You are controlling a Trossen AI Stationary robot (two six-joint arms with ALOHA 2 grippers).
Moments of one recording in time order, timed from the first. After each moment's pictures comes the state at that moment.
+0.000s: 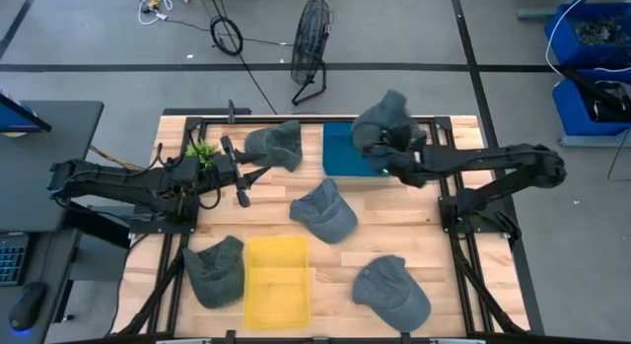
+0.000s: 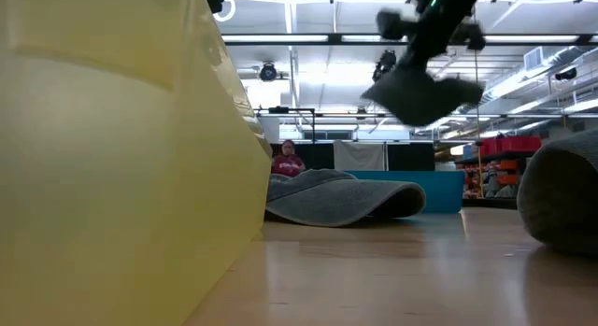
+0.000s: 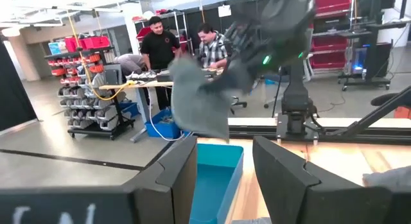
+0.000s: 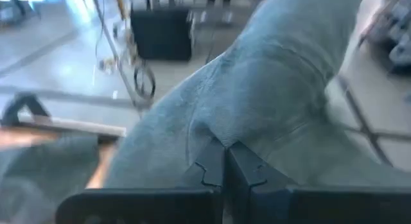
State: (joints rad) left arm -0.03 0.79 0.52 0.34 -0.40 0.14; right arm -0.09 1.31 1.05 -0.63 1.08 0.88
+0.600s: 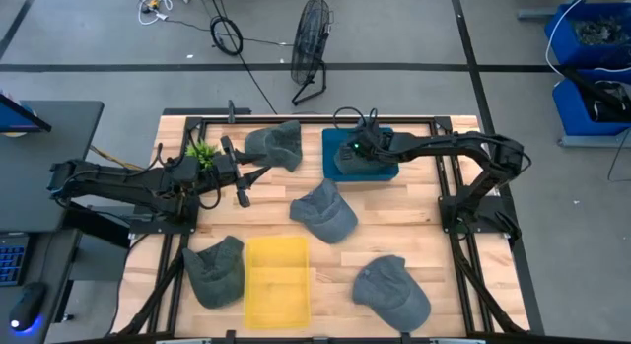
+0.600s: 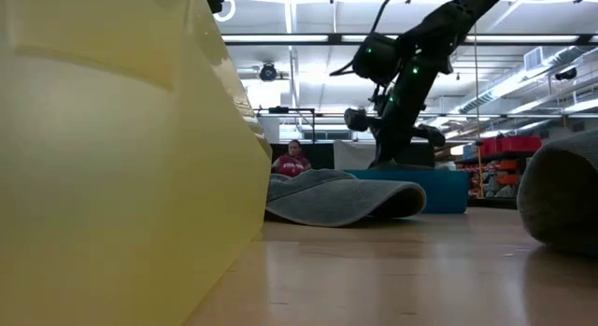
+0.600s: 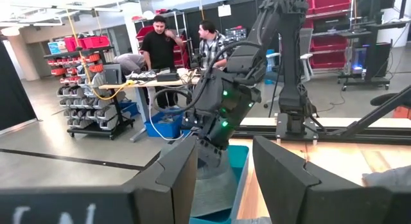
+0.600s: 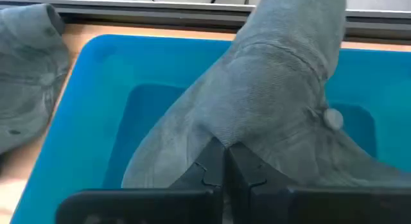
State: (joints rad) left arm -0.03 0.79 0.52 0.34 -0.40 0.14; right arm -0.38 1.64 0.98 -0.36 0.46 0.89
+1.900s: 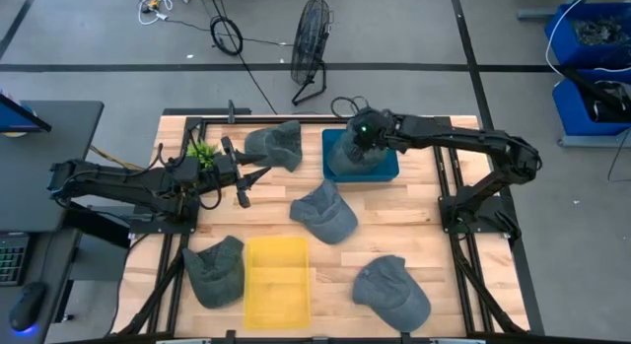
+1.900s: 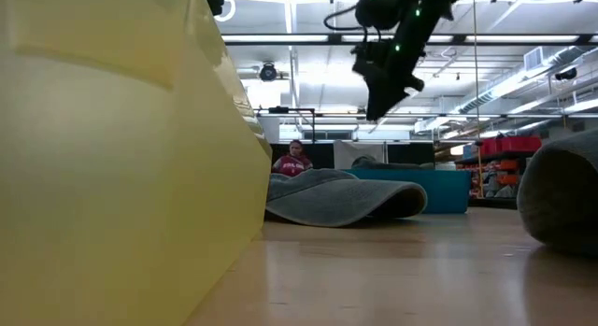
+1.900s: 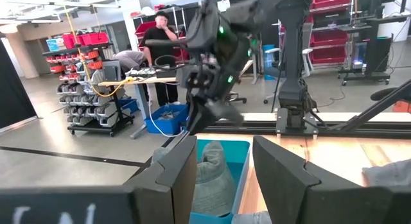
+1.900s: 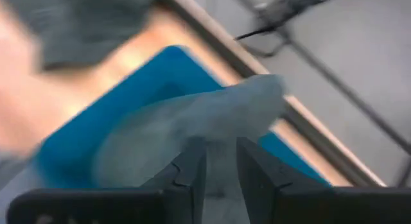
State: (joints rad) left arm -0.03 0.79 0.52 0.32 -0.40 0.14; right arm -0.38 1.52 1.20 -0.64 0.39 0.24
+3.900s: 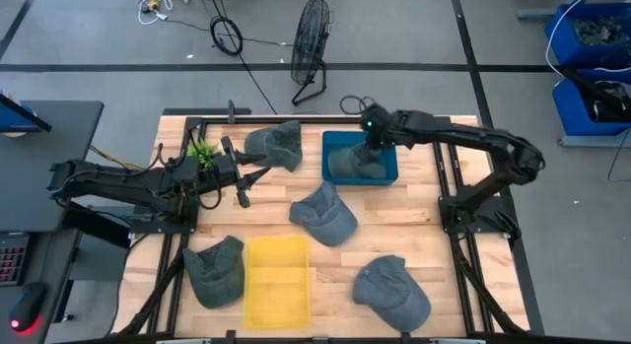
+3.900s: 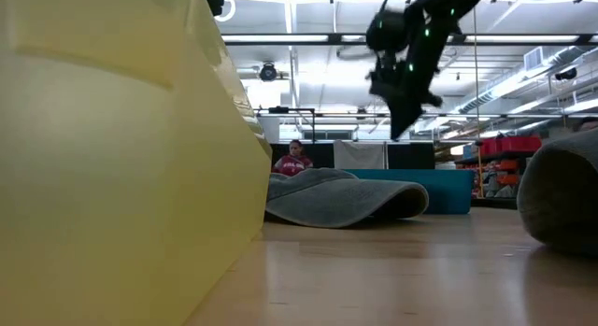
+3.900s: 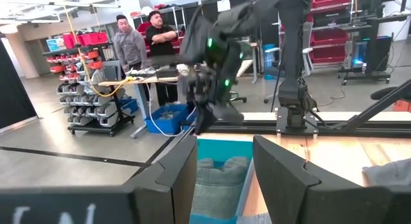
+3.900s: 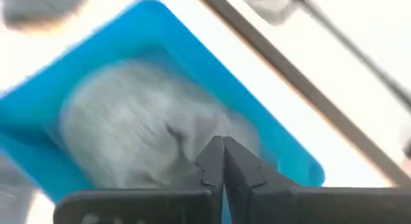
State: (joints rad) left arm -0.03 0.79 0.52 0.32 -0.40 0.14; right arm -0.47 1.50 1.16 -0.73 0.26 0.21
